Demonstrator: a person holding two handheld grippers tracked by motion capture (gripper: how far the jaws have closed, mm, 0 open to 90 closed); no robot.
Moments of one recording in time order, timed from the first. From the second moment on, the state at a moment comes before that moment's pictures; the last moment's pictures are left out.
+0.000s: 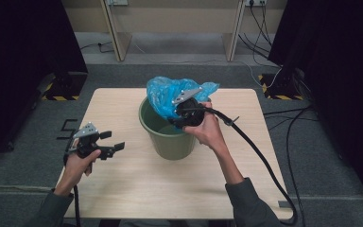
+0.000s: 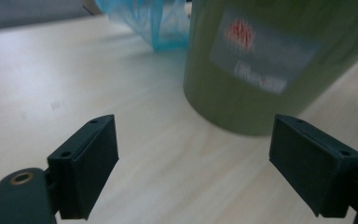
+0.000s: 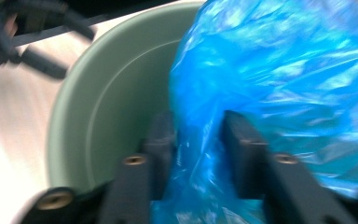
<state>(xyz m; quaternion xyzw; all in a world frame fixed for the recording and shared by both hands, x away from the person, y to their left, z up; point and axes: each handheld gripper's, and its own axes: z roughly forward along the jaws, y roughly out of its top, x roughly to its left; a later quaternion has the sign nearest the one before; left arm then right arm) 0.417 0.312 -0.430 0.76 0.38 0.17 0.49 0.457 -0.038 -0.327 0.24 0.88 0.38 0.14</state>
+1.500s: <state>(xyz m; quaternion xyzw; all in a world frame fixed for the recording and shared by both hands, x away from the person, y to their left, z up) 0.539 0.191 -0.338 0.80 0.33 0.23 0.44 0.524 -0.111 -0.327 0.43 0.79 0.40 0.18</state>
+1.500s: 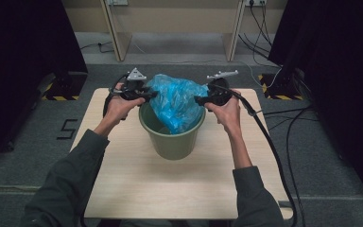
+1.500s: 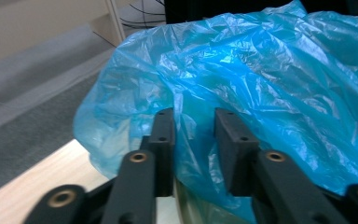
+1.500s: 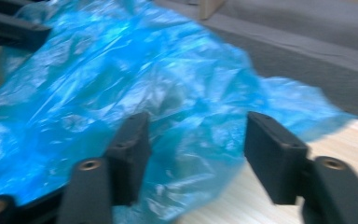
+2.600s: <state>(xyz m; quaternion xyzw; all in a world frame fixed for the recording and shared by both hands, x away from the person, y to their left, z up) 0.500 0.200 -0.307 0.78 0.31 0.26 0.49 0.448 -0.084 -0.316 0.29 0.84 0.42 0.18</state>
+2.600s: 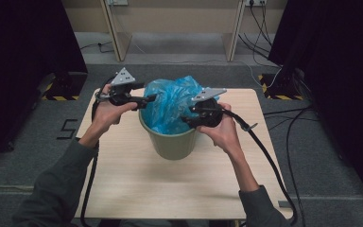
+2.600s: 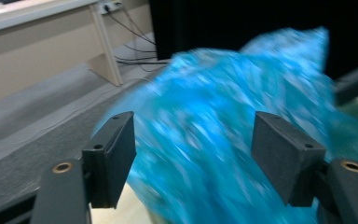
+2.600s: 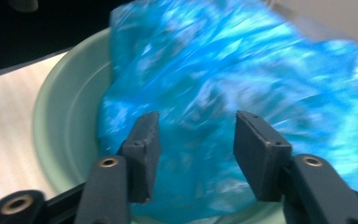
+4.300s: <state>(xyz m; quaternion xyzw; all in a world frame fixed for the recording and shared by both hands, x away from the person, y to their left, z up) 0.526 0.172 -0.334 0.84 0.27 0.17 0.44 0.522 -0.097 -0.315 0.41 0.77 0.42 0.24</state>
